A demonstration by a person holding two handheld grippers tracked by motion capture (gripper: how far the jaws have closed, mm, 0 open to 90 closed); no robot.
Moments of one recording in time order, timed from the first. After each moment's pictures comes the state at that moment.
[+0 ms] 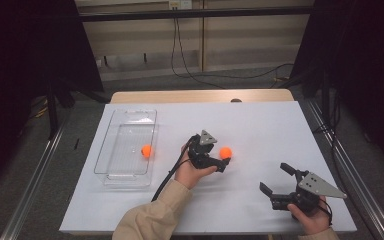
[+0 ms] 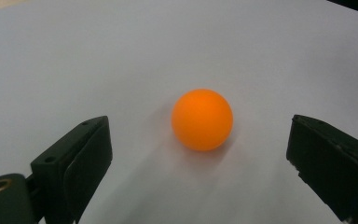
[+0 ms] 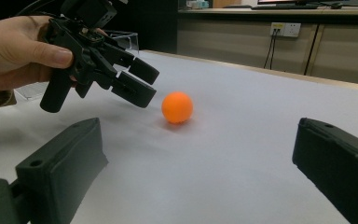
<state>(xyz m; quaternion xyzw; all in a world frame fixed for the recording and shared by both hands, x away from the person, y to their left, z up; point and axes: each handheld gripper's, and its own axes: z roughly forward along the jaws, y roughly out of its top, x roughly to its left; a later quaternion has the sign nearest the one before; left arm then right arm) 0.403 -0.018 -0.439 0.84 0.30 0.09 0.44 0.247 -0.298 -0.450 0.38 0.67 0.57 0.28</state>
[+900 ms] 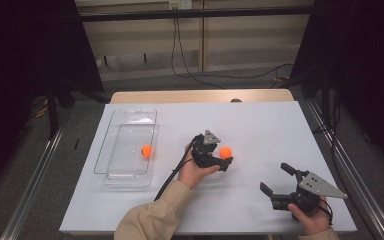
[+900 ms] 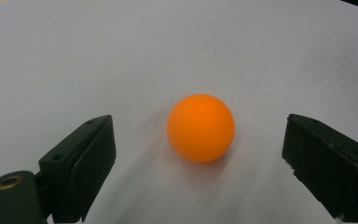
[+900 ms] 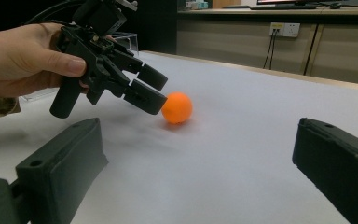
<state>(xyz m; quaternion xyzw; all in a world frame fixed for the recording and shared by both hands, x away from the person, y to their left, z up) 0.408 -0.027 -0.446 0.84 0.29 0.09 0.44 0.246 -0.299 -0.450 0.39 0.67 0.57 0.28</state>
